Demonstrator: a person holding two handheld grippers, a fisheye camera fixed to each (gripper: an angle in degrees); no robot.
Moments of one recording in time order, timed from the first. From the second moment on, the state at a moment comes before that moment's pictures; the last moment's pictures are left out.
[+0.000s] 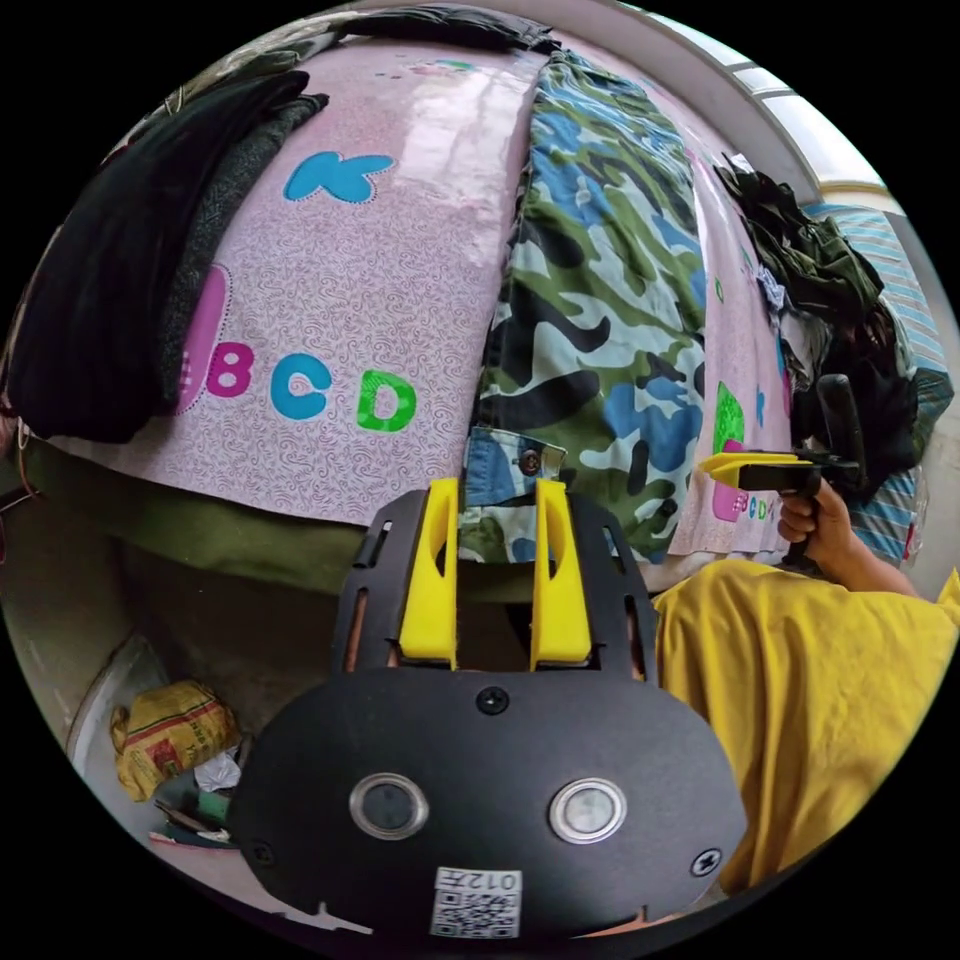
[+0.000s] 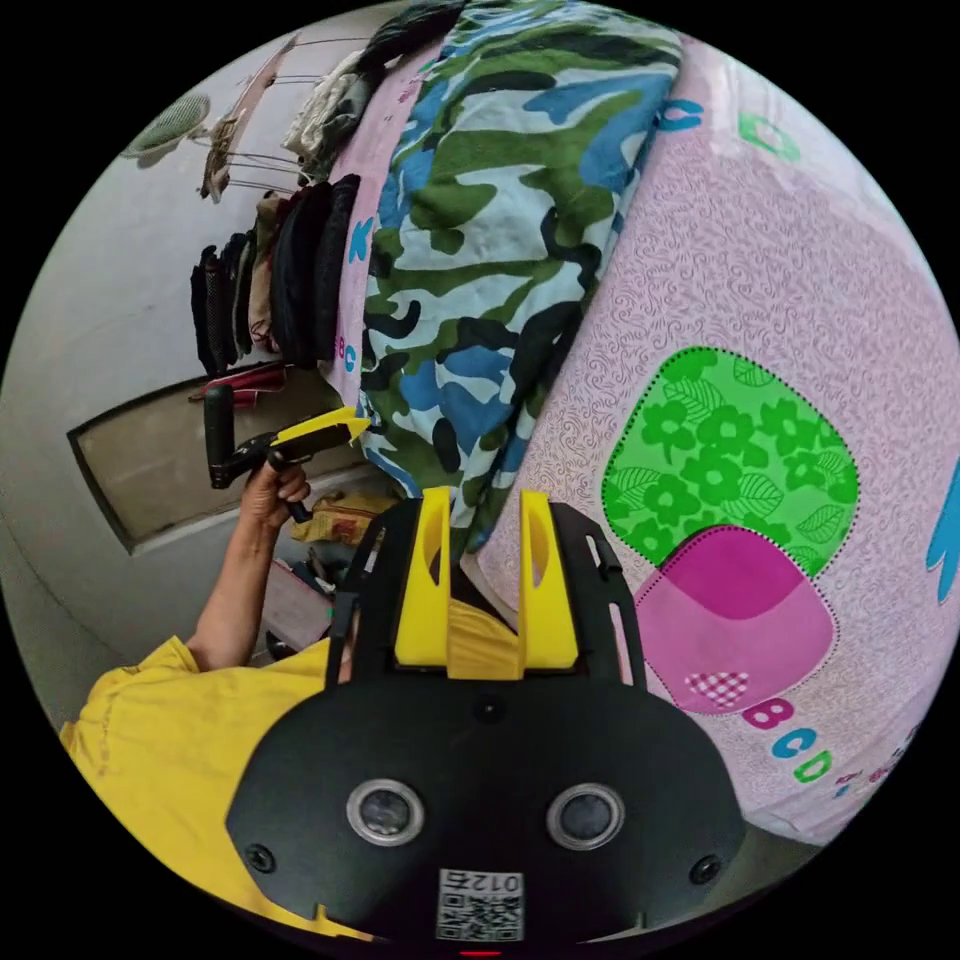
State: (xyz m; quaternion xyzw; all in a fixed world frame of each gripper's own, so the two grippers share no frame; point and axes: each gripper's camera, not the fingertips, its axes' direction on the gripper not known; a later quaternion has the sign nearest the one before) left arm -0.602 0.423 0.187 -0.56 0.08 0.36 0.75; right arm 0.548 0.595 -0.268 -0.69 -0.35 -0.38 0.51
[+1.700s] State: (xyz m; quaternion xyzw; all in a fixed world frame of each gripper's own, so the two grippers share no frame) left arm -0.431 0.657 0.194 -0.72 0.25 0.40 0.50; right arm 0.845 0.365 -0.101 -0.64 -0.22 -0.40 0.62
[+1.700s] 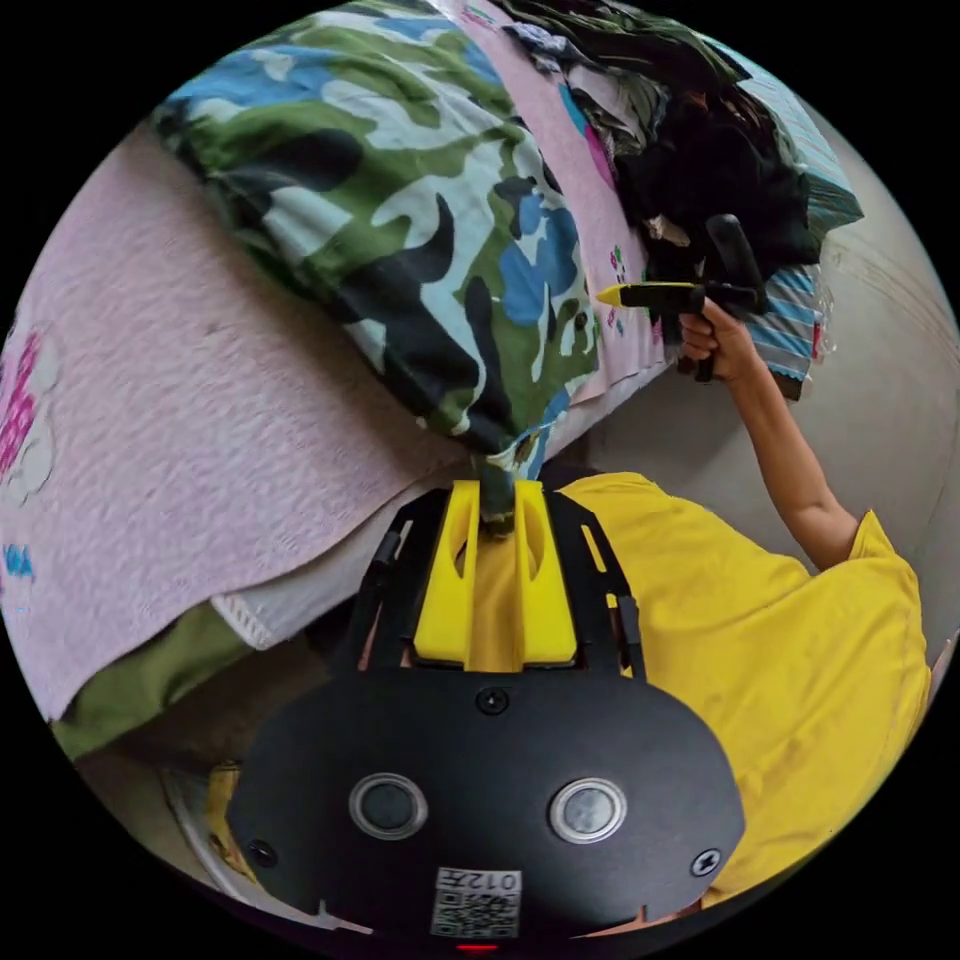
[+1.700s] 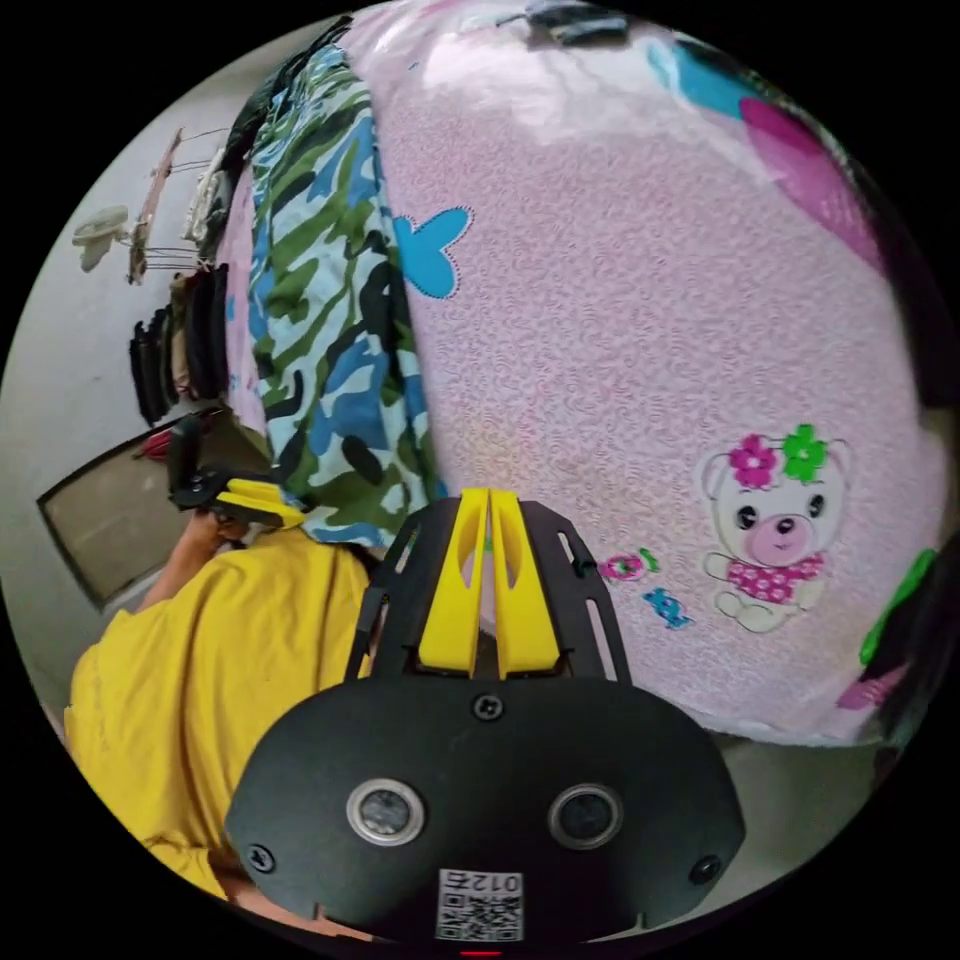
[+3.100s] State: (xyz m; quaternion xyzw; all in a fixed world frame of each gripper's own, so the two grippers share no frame) left arm -0.314 0.604 0.142 -0.61 0.24 0.40 0.64; right arm 0.848 0.306 -0.120 -0.56 -0.31 -0.50 0.58
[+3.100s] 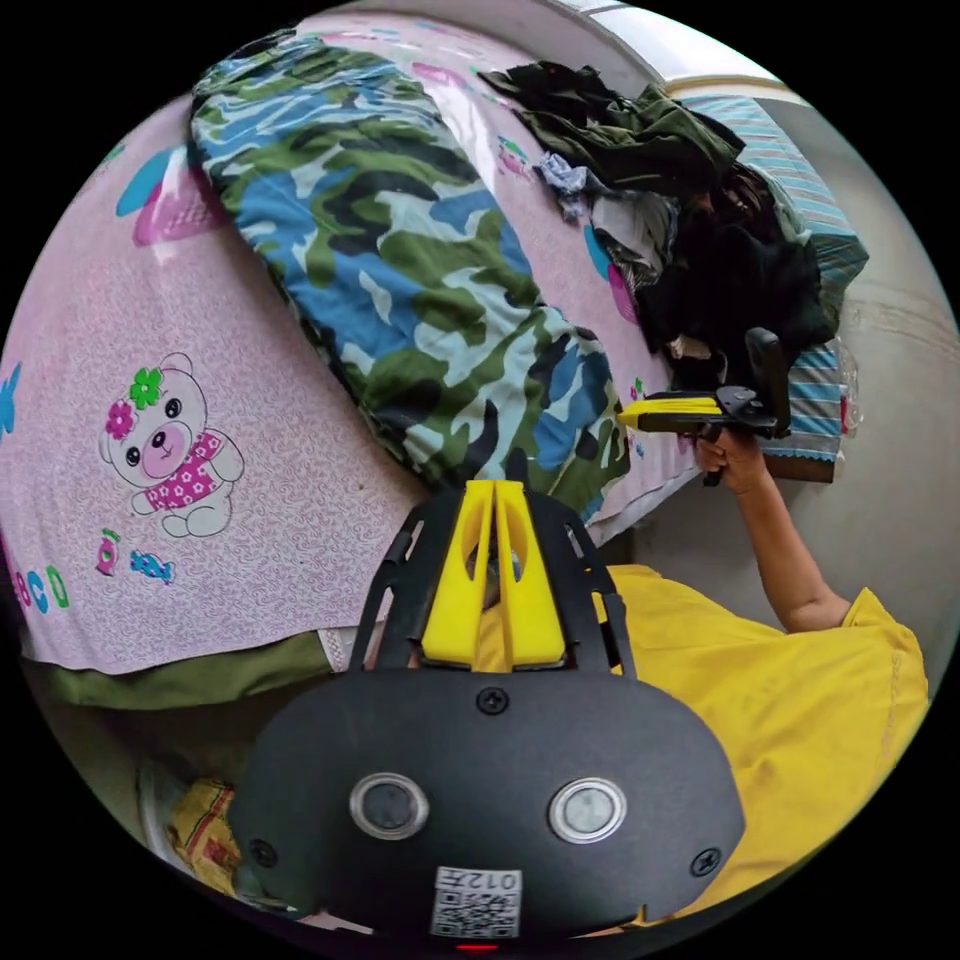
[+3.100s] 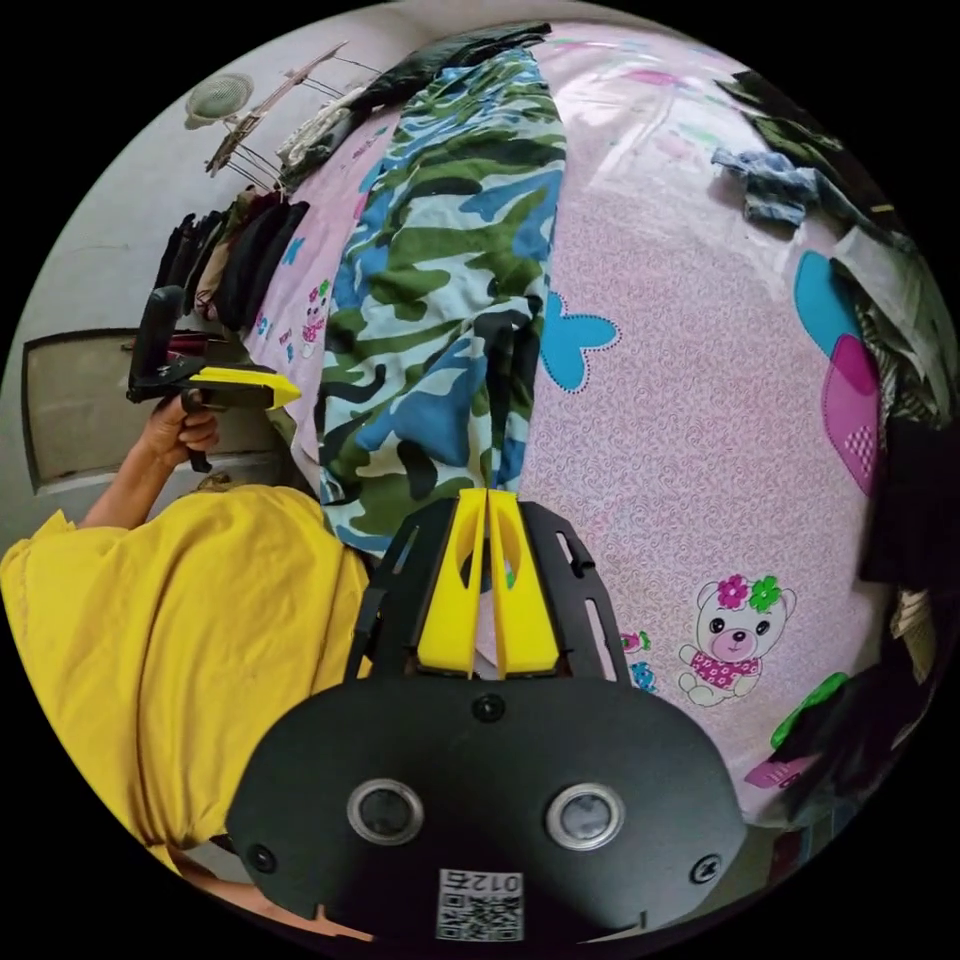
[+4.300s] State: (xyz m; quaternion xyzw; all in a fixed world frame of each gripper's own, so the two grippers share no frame) left arm -0.231 0.508 0.250 -0.64 0.17 0.28 0.70; right arm 0.708 0.262 -0.018 -0.56 -0.29 -0.42 0.65
